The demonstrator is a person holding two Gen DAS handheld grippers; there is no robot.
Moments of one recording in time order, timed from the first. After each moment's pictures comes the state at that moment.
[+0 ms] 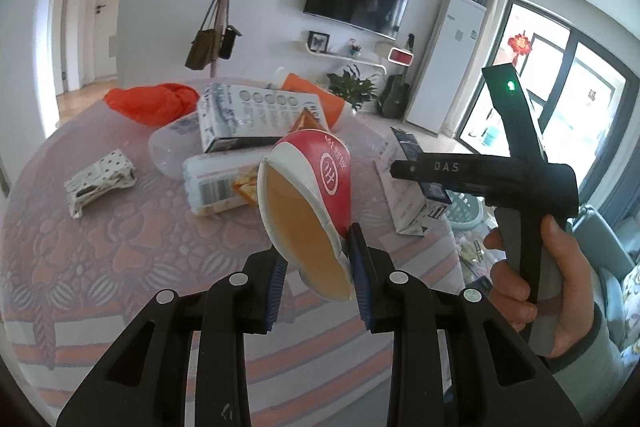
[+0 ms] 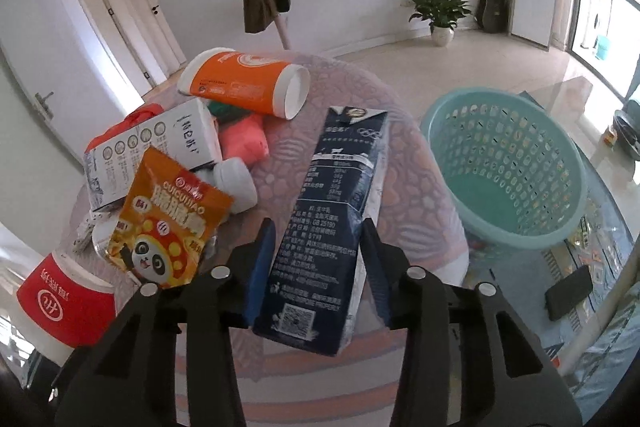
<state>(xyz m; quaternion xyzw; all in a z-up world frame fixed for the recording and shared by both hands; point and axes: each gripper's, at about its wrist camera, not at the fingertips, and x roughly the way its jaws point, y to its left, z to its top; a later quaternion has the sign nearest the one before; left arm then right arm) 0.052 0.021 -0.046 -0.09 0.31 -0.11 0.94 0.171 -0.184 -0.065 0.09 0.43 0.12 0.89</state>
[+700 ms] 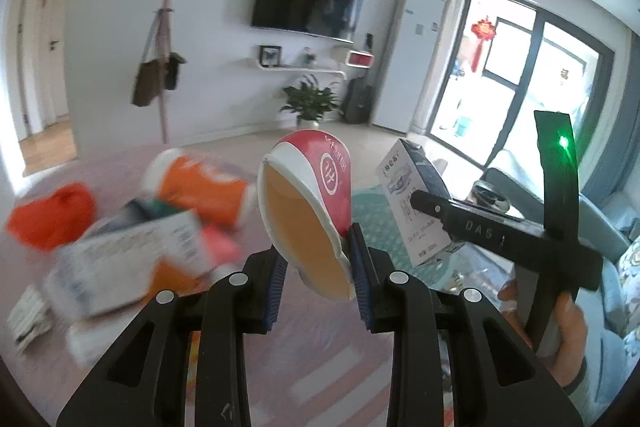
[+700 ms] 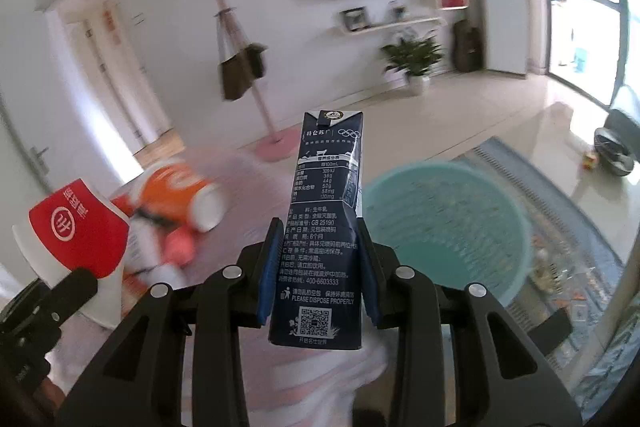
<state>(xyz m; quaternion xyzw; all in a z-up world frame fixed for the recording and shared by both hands) 0.172 -0.080 0.004 -0.04 0.30 -0.18 0.94 0.205 -0.309 -0.021 0.12 0.33 0.06 0.93</state>
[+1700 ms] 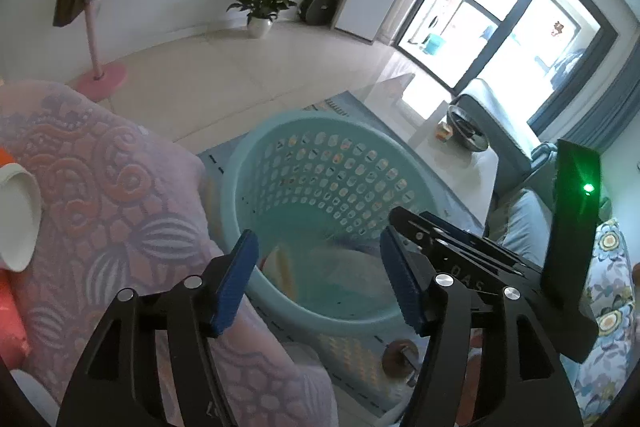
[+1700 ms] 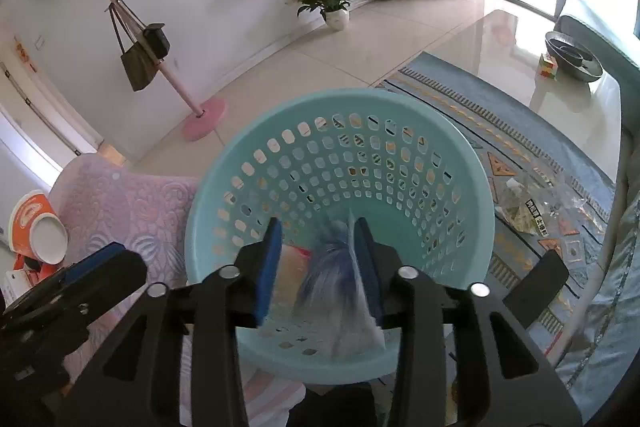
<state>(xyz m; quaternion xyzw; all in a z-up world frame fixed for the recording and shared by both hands) 0.313 -0.168 -0.097 -0.05 0.46 -0.26 0.85 0.273 -0.395 -0.136 0.20 0.44 -0.03 0.88</state>
